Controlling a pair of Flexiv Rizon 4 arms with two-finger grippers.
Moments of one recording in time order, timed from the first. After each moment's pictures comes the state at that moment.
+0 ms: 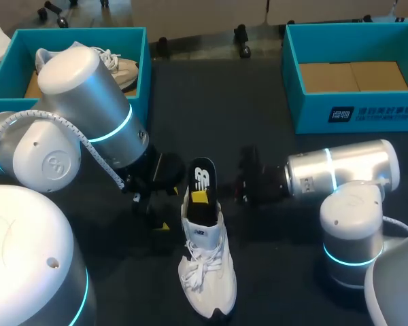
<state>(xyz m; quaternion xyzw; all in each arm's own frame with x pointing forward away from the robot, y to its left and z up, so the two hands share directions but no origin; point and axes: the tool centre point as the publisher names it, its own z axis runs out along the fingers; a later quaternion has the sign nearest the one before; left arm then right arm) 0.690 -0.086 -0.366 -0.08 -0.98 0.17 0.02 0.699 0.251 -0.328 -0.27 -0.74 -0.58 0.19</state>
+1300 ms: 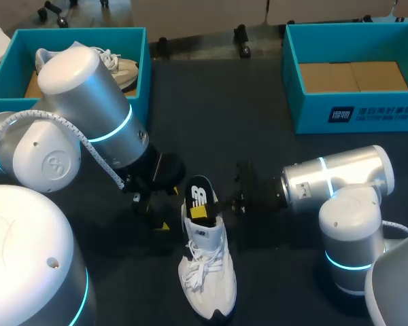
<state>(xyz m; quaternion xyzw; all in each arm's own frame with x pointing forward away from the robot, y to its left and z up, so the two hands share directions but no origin) 0.690 -0.086 -0.366 -0.08 -0.98 0.17 0.02 0.666 0.255 -0.349 -0.33 -0.73 -0.53 0.28</state>
